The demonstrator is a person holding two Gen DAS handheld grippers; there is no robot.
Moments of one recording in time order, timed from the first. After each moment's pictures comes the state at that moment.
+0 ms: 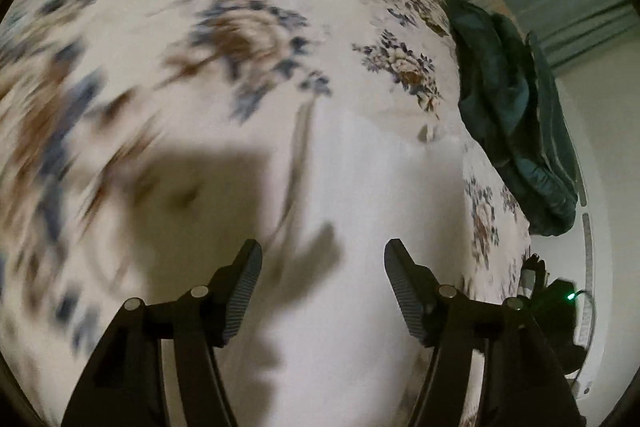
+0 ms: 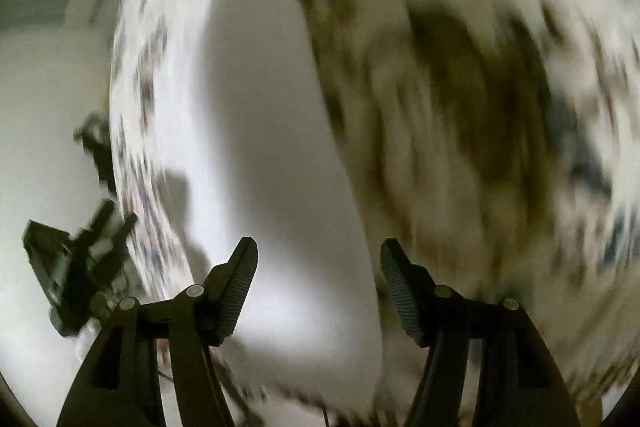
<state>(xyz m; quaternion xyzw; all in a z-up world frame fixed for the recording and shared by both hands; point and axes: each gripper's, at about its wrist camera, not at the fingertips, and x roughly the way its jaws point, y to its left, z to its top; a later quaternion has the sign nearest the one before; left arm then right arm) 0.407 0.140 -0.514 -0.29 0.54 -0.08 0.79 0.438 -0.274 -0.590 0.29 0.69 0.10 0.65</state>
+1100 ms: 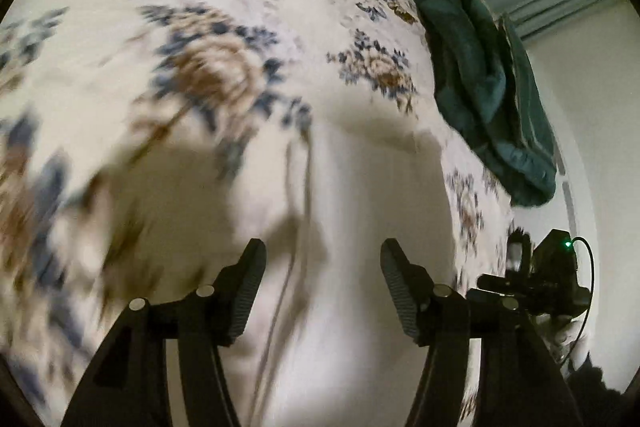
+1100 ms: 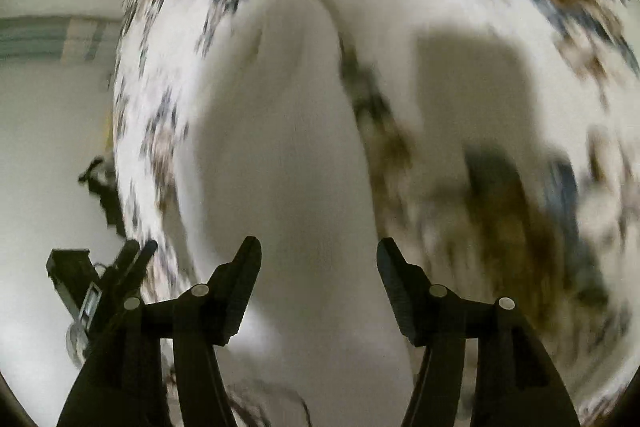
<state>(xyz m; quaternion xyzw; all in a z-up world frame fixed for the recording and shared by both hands) 0.406 0.181 -0.490 -0.26 0.55 -0.15 0.78 0.466 -0.282 -0.578 0.30 0.71 0.10 0.63</state>
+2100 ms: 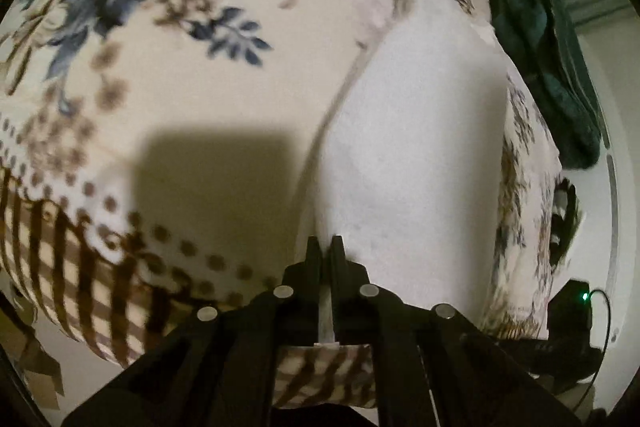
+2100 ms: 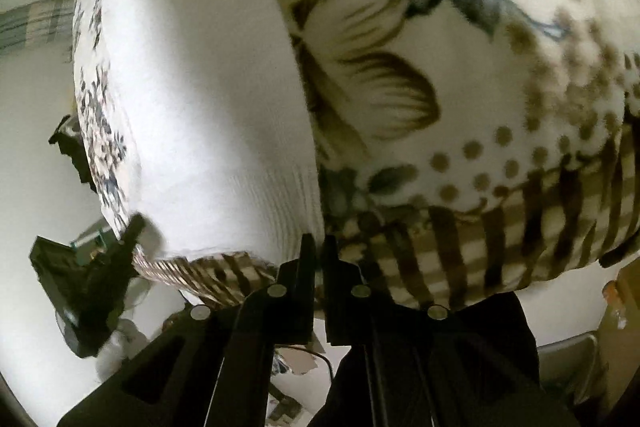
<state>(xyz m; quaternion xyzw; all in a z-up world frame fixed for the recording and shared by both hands) 0.158 0.176 -0.529 -0.26 0.61 -0.04 0.75 0.149 -0.235 -0.631 0.32 0.76 0.04 0.57</state>
